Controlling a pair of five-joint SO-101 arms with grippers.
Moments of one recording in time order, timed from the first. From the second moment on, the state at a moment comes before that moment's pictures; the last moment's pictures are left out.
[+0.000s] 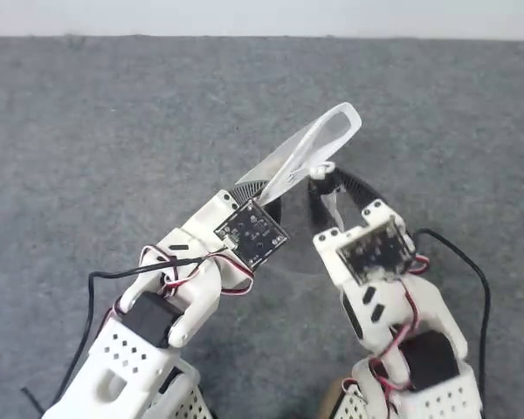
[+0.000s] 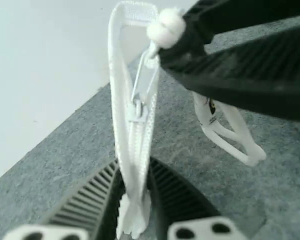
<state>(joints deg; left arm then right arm) 25.8 -65.7 65.5 39.7 -18.6 -23.1 -83.8 62.3 37.5 17.8</state>
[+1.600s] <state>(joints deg) 25.8 -65.5 66.4 38.5 -18.6 -7.5 -54.1 57.8 11.9 10.9</state>
